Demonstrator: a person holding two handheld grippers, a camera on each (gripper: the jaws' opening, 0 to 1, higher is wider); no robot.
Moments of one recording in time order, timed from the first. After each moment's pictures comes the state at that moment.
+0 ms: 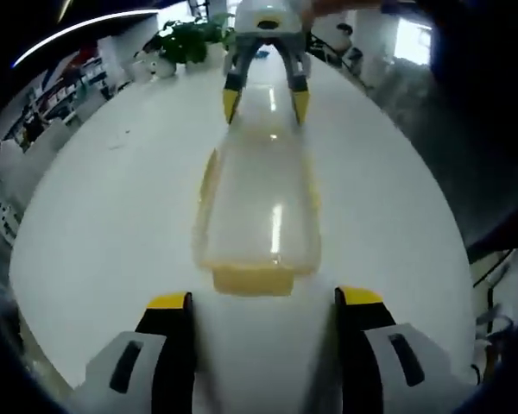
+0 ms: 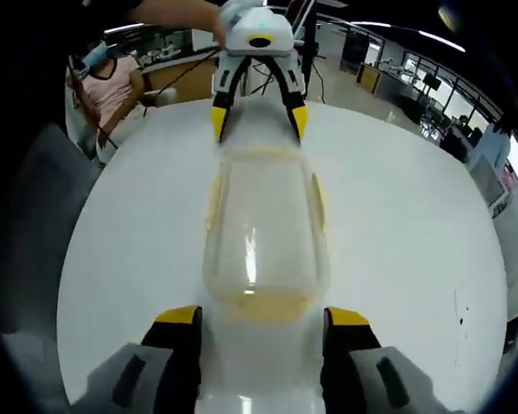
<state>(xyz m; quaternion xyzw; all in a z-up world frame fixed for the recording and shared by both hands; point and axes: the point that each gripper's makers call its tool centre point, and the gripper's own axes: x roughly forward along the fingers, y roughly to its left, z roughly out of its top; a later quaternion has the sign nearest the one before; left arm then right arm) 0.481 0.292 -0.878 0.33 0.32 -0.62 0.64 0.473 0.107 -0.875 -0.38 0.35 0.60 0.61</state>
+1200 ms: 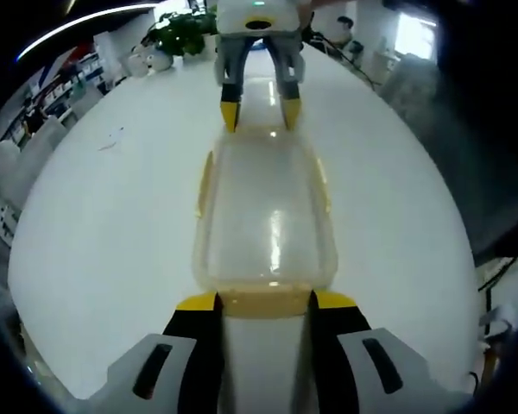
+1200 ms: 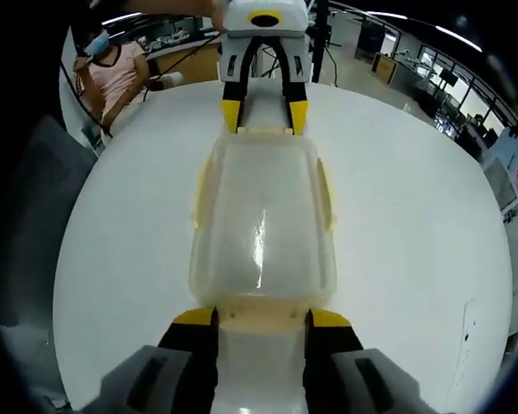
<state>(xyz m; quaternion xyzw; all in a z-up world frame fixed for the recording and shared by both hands) 0.487 0.276 -0.884 0.34 0.34 -0.61 0.63 0.482 0.116 -0.889 -0.39 0.38 0.60 0.58</state>
